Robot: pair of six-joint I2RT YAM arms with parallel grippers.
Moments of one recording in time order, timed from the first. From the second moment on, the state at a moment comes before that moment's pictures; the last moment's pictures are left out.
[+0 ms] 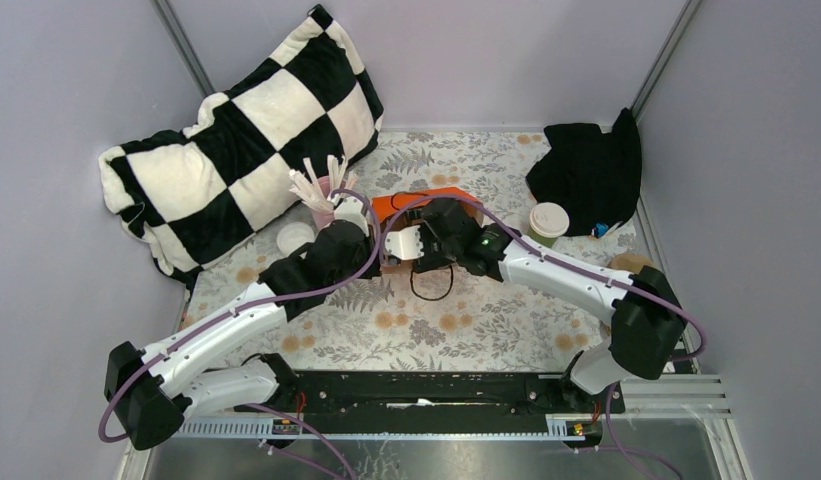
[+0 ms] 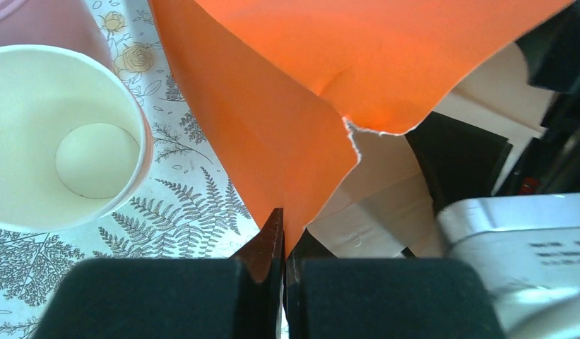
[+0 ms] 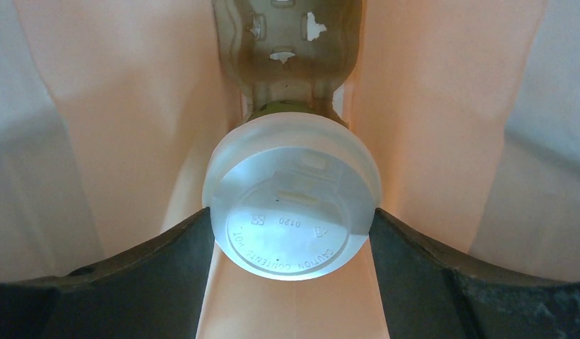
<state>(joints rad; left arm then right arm) -0.80 1.03 0.84 -0.41 -0.26 -0.60 0.89 1.52 1.16 -0.38 0.17 -1.06</state>
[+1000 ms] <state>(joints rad) -0.80 1.03 0.84 -0.45 -0.22 -0.57 0.85 1.48 1.10 -0.34 0.22 -1.13</state>
